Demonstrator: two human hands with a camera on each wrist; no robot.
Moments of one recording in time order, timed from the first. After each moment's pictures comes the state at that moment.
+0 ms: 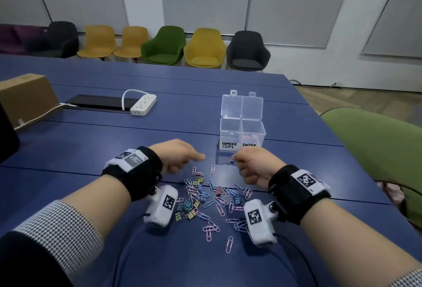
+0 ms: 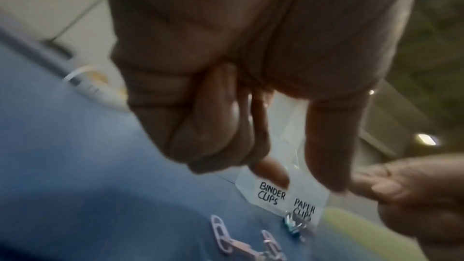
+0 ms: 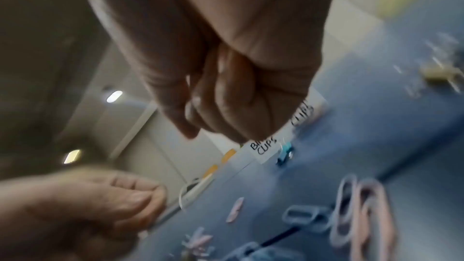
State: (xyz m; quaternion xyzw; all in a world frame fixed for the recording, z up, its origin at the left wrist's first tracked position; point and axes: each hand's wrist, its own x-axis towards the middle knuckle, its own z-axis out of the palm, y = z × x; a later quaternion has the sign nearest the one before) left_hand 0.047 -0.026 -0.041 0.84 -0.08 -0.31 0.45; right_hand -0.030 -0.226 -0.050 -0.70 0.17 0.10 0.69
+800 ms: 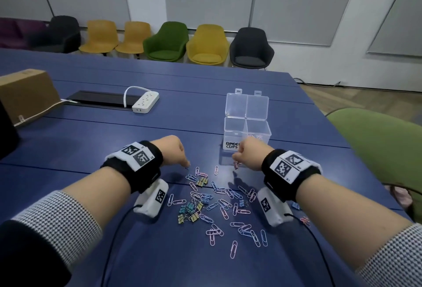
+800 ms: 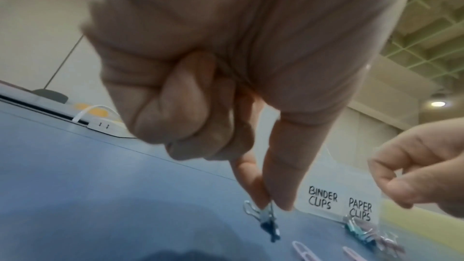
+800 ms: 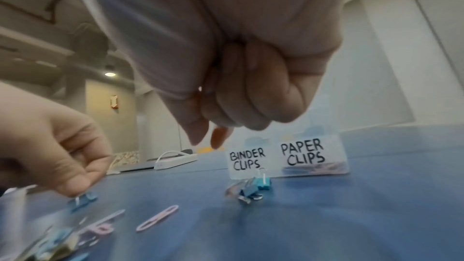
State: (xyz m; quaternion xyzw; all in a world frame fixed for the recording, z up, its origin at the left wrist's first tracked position) left_hand 0.059 -0.019 -0.033 0.96 -0.15 -0.18 0.14; right_hand 0.002 -0.221 -0.032 -0.98 0.07 0.09 0.15
